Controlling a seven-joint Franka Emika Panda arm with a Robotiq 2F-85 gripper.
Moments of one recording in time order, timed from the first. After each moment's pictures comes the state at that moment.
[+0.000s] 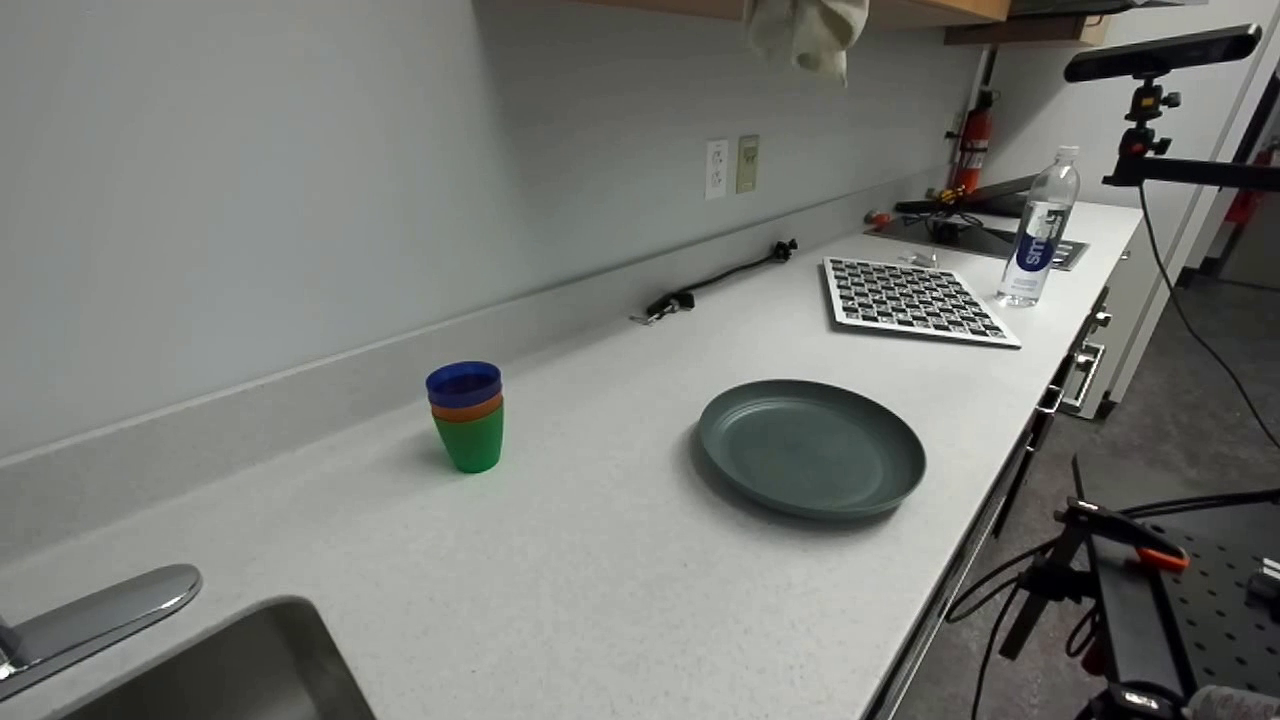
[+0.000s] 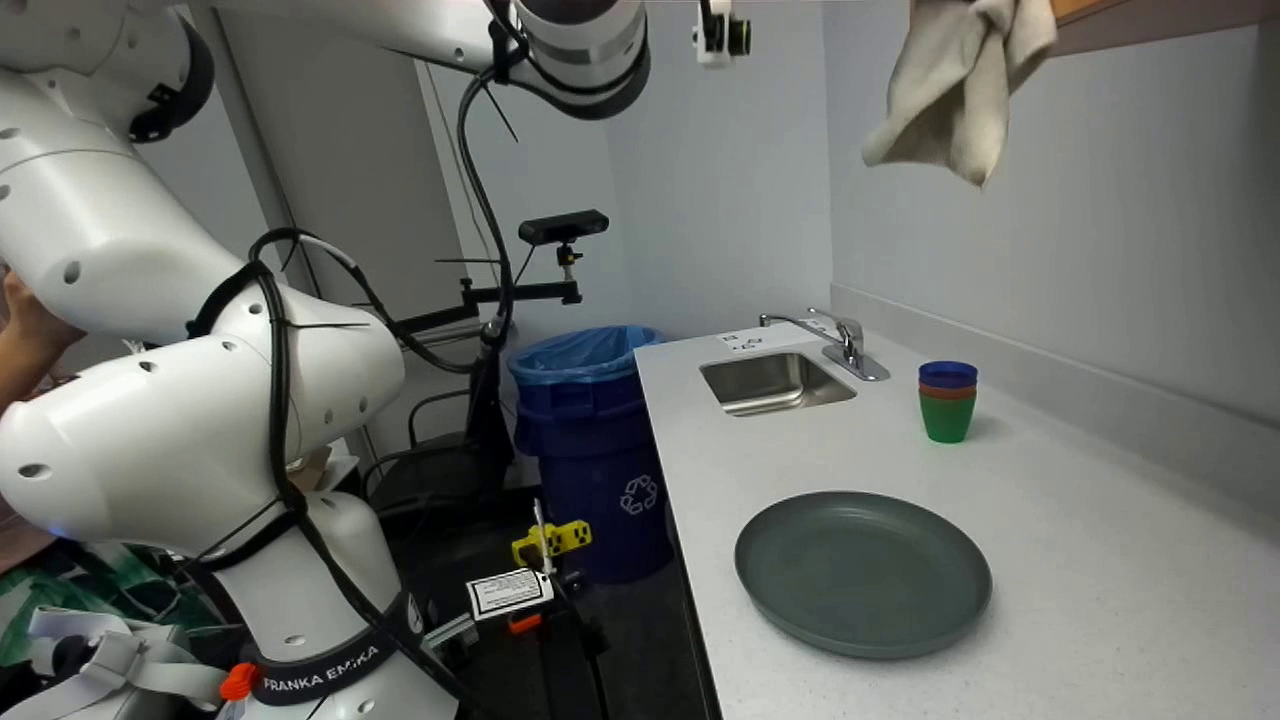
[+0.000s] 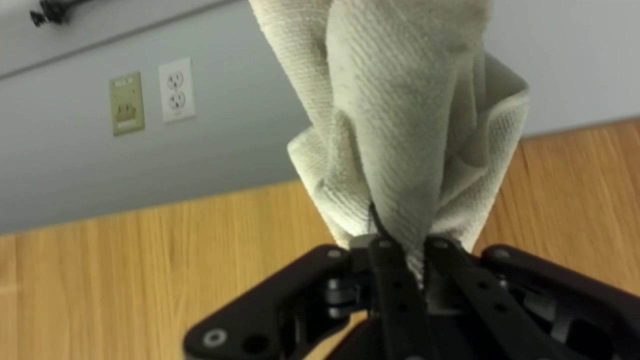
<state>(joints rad) -0.72 -0.62 0.51 -2.46 -0.04 3.02 0.50</state>
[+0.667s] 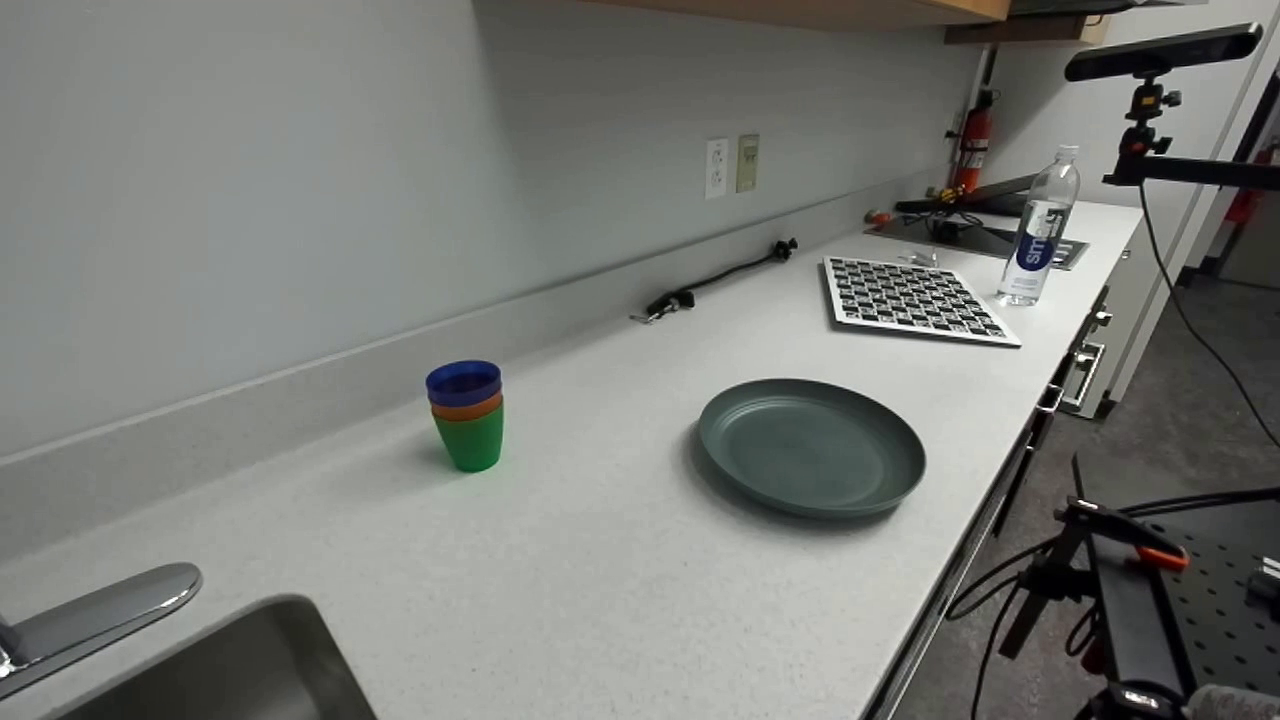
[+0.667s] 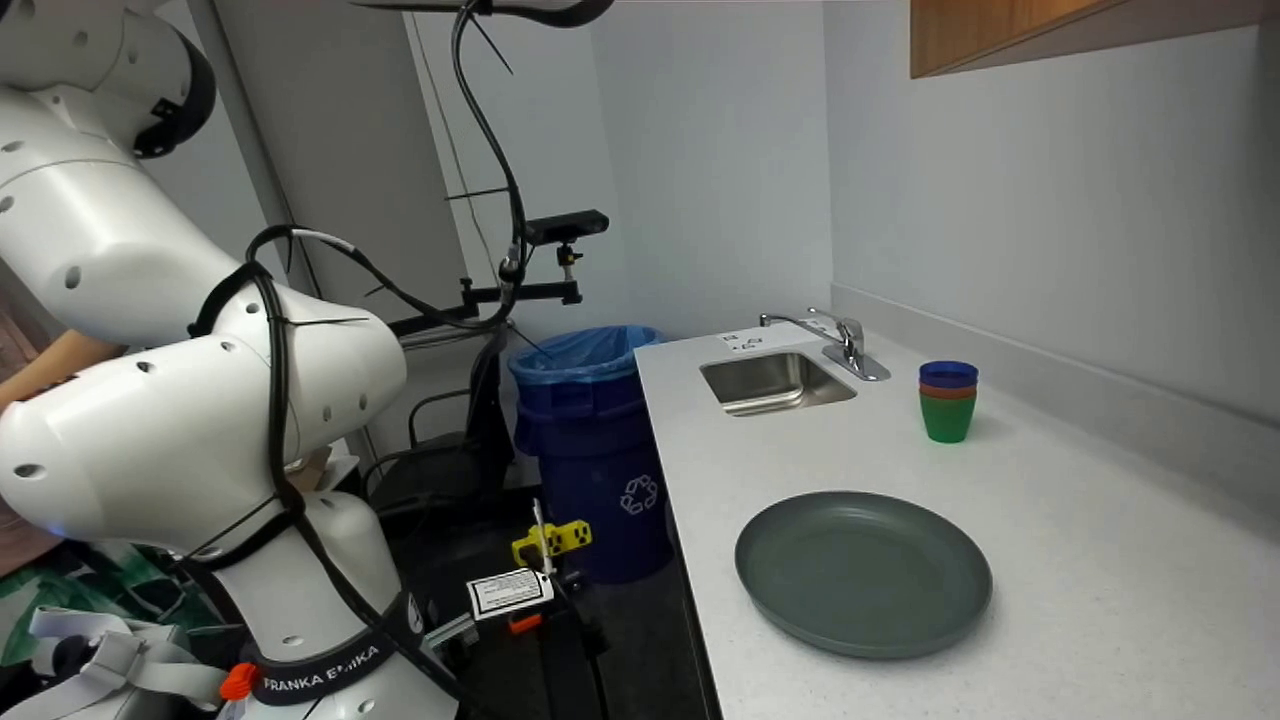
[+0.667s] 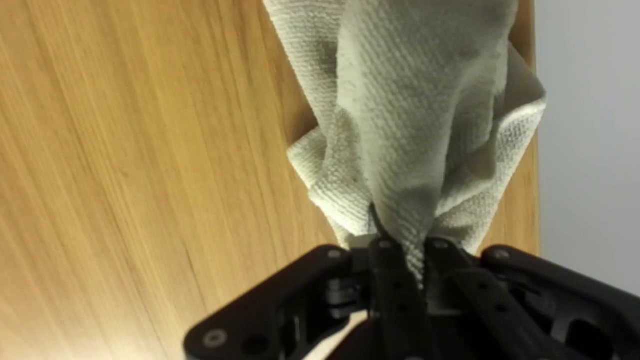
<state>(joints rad) -0.75 -0.68 0.52 -2.27 0.00 3.22 0.50</state>
